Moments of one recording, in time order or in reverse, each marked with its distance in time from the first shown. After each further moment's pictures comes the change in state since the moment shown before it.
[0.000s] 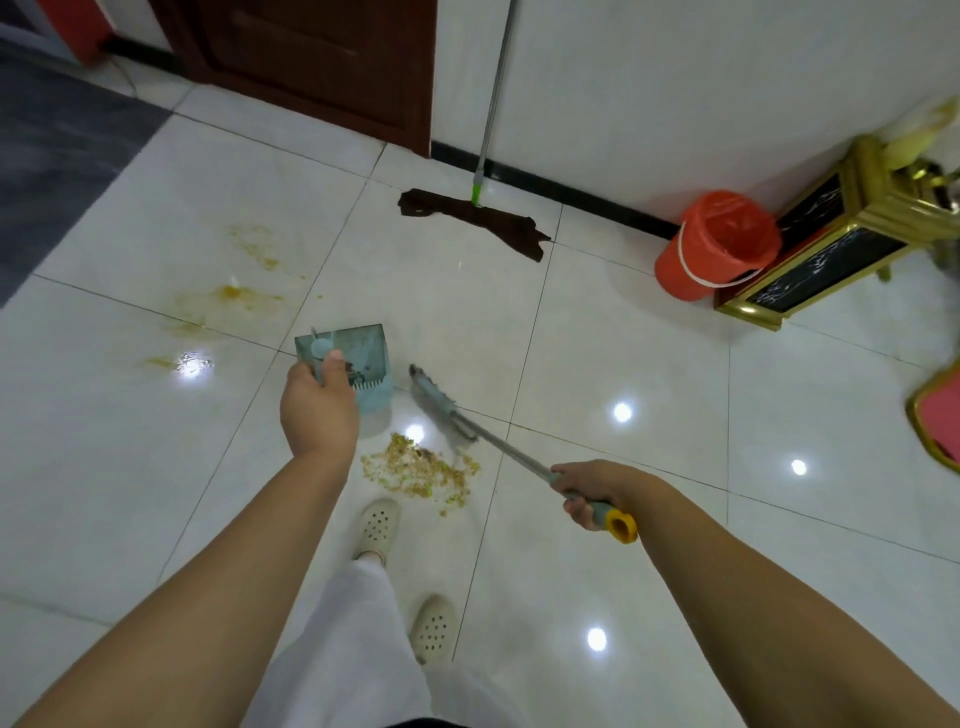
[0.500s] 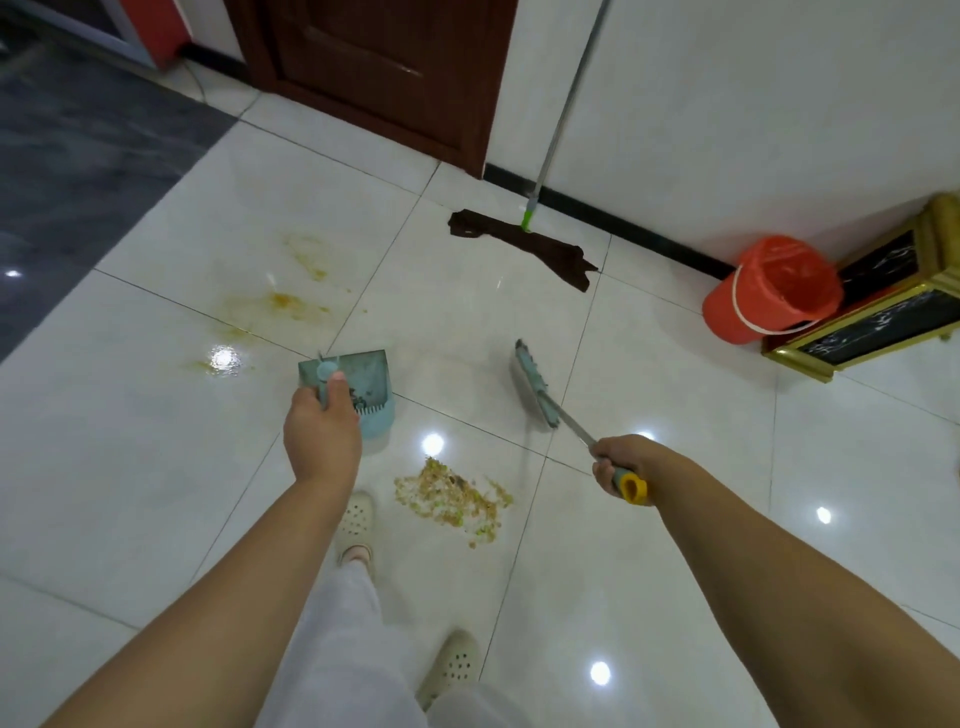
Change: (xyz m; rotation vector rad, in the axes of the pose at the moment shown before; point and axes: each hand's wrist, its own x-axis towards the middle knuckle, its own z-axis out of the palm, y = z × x) left_hand 0.091 -0.013 -0.045 -0.046 0.057 -0.074; right_hand 0.015 -0.125 0.051 0.246 0.114 -0.043
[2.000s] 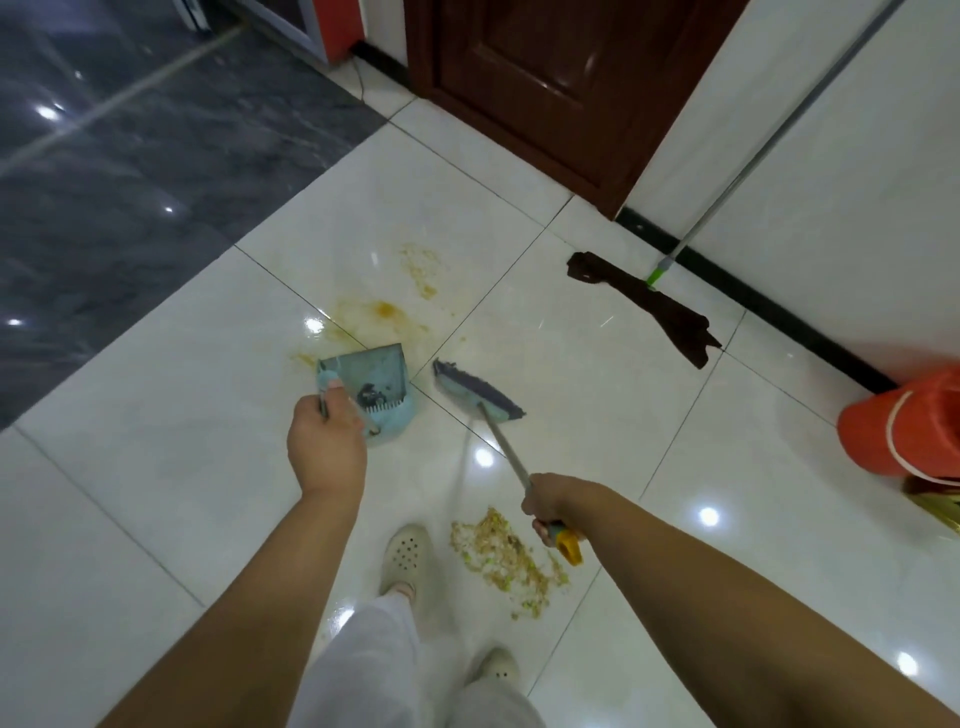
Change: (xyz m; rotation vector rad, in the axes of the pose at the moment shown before) left_hand 0.164 0.016 -0.041 -0.123 0.274 -0.195; right_hand 0.035 -0.101 0.256 -1.195 -0.172 -0.160
